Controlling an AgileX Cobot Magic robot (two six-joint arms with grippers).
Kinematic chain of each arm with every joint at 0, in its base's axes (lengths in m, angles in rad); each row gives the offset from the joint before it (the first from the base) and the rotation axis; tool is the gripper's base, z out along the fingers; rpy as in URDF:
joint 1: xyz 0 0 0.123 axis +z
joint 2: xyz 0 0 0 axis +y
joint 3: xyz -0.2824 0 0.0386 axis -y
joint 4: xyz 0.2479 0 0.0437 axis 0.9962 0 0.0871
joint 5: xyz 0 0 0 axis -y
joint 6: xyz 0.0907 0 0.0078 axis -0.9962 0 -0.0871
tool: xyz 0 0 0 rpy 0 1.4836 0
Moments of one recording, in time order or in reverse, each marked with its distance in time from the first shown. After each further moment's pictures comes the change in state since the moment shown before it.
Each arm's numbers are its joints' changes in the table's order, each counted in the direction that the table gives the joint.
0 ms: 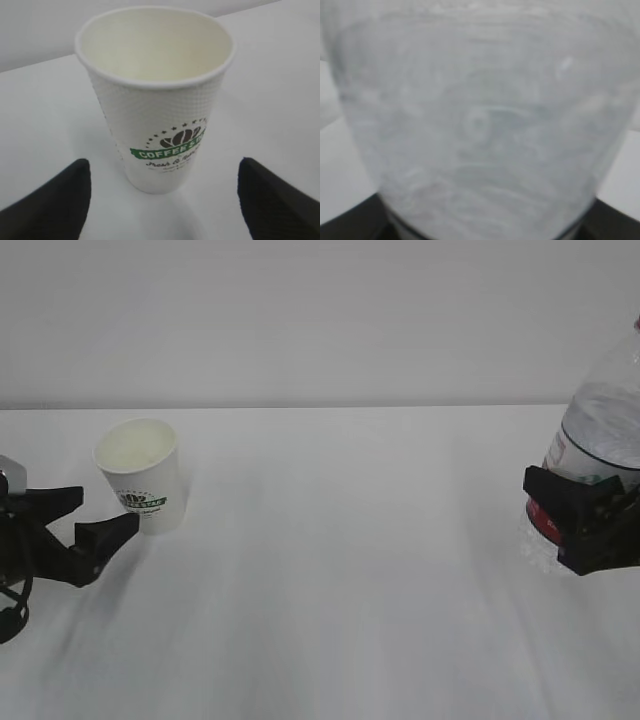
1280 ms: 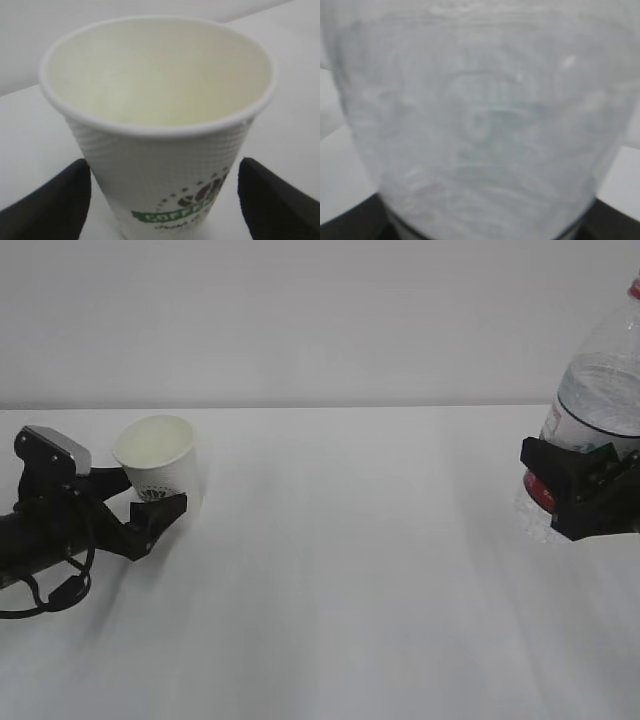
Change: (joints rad) left arm -0.078 0.182 0.224 0.013 0.002 0.011; right arm 0.000 0.000 0.078 -0.001 -0.061 -0.001
